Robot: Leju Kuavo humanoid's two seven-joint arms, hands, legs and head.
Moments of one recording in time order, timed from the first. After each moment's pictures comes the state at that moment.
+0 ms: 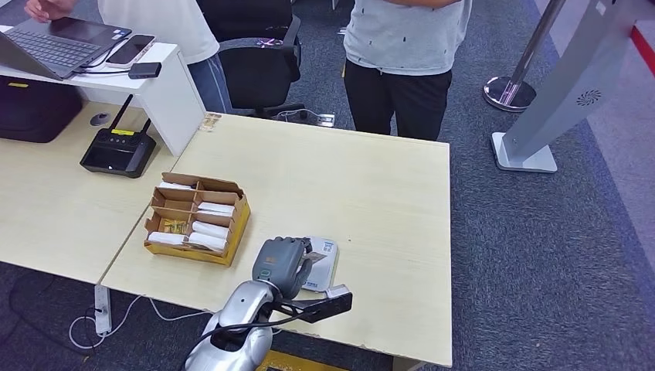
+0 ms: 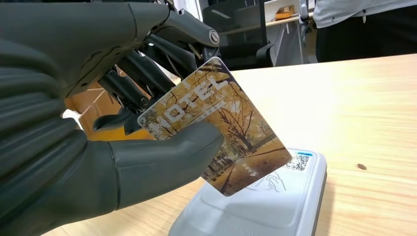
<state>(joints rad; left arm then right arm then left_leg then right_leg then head) -0.03 -0.28 -0.15 -1.46 -1.56 0.15 0.04 -0.12 0.13 -1.18 -0.29 1.35 -0.11 0.13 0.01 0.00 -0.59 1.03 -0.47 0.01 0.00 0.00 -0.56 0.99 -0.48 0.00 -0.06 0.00</state>
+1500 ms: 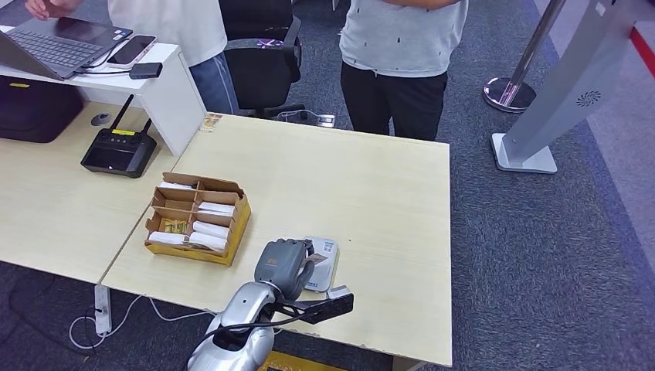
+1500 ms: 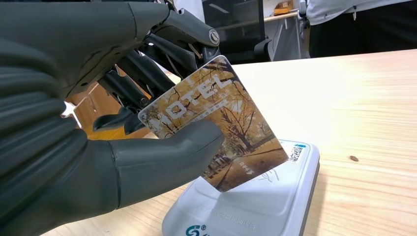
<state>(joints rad) -0.04 -0.28 -0.15 -1.42 -1.56 0.15 0.04 -0.12 0.13 -1.18 -0.29 1.36 -0.11 0.12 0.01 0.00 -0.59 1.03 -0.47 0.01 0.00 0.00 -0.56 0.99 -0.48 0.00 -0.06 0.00</state>
